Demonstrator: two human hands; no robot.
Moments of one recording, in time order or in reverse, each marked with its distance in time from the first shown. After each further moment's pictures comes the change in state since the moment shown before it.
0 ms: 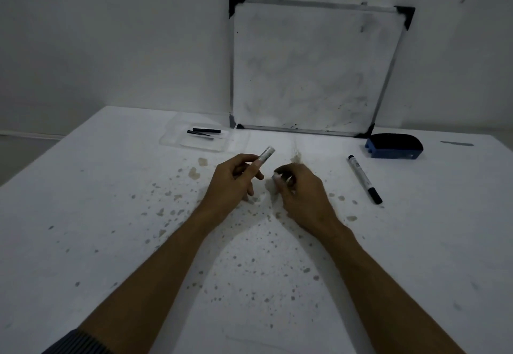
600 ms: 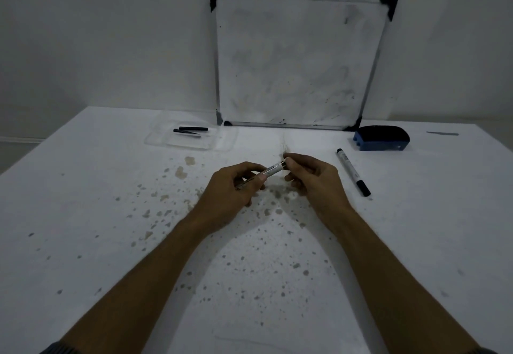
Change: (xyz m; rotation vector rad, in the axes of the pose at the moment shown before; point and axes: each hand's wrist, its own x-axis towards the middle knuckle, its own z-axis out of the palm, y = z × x) left_hand -0.013 -0.003 0.008 0.238 -0.168 0.108; right_hand -0.003 0.011 -0.037 0.826 0.060 0.345
